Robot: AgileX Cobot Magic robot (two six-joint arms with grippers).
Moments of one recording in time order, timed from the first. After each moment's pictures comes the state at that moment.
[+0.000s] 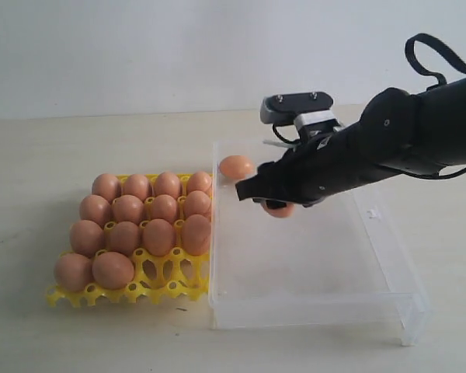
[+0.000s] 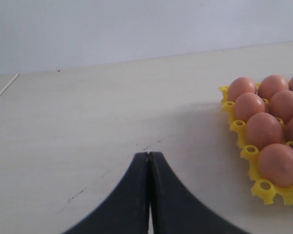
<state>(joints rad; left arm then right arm) -0.01 0.01 0.00 0.11 0.33 -0.03 0.52 1.77 -0.96 0.55 0.16 -0.36</state>
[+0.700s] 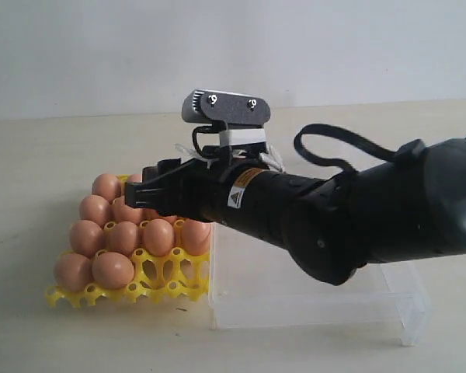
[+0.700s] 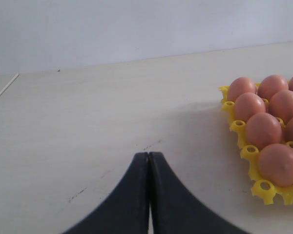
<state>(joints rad) -0.01 0.01 0.00 0.11 0.33 -0.03 0.86 1.79 -0.87 0.18 -0.44 0.32</state>
